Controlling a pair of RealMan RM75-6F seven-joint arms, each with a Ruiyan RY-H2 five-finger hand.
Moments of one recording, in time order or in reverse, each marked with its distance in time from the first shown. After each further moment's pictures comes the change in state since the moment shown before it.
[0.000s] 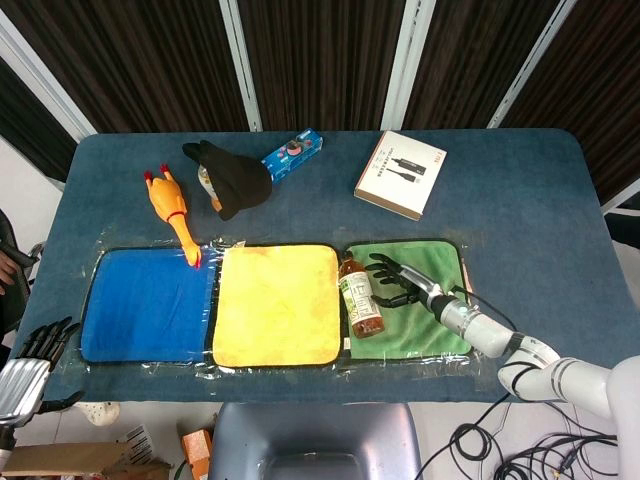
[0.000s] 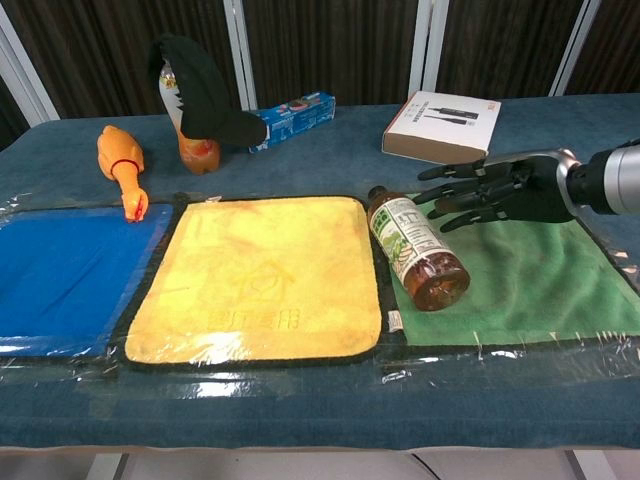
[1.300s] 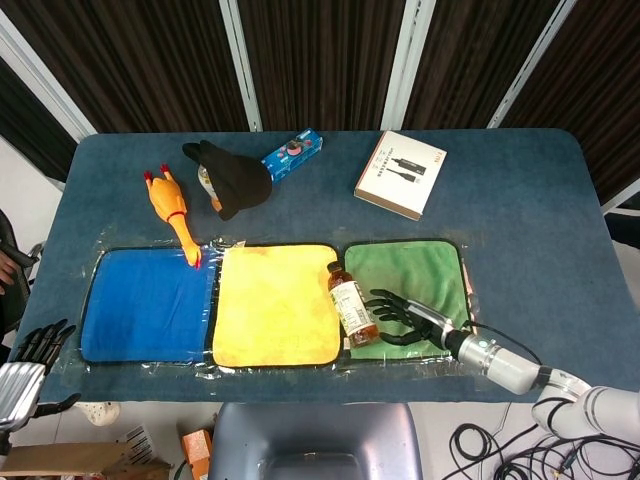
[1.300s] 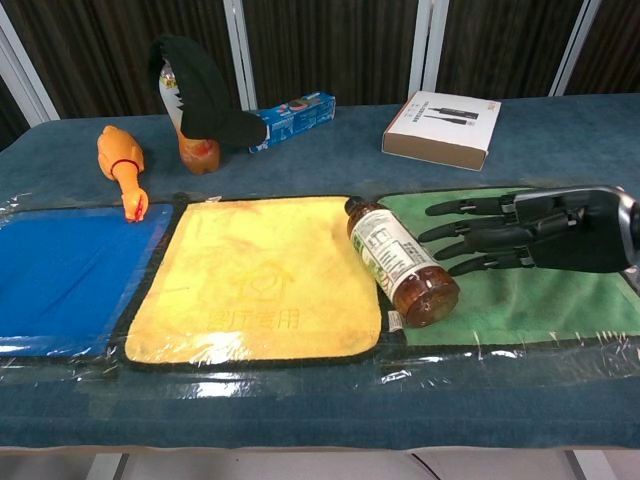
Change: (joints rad) left arm 0.020 -0.001 0.001 0.013 0.007 0.026 -0.012; right arm -0.073 0.078 -0.128 -0.145 -0.169 0.211 0.203
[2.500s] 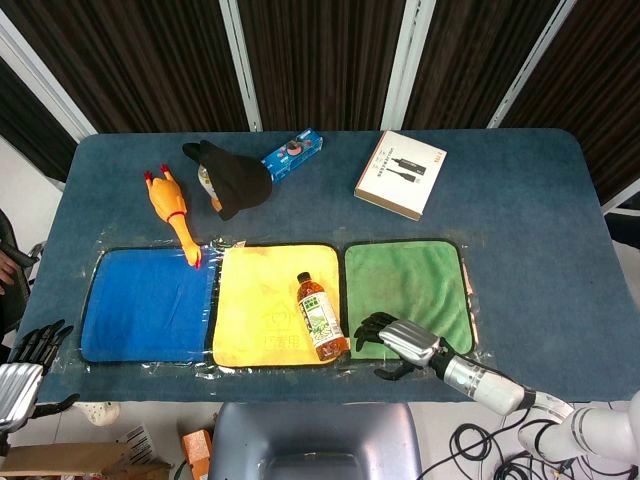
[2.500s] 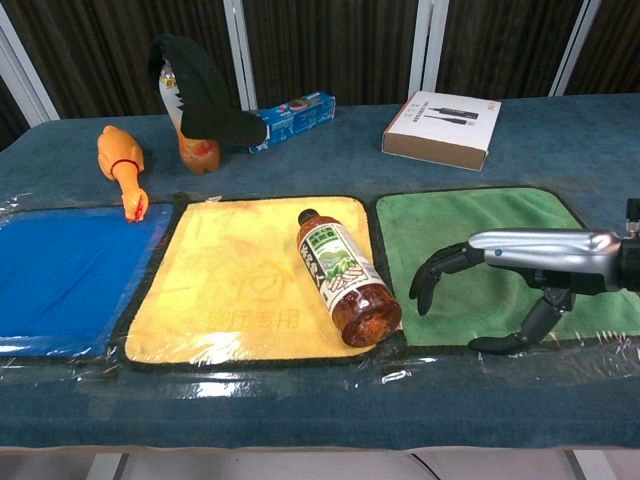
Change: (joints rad) left arm 0.005 0.003 -0.005 -0.007 -0.002 -0.005 0.005; right arm -0.093 -0.074 0.030 -0.056 0.002 0.096 -1.298
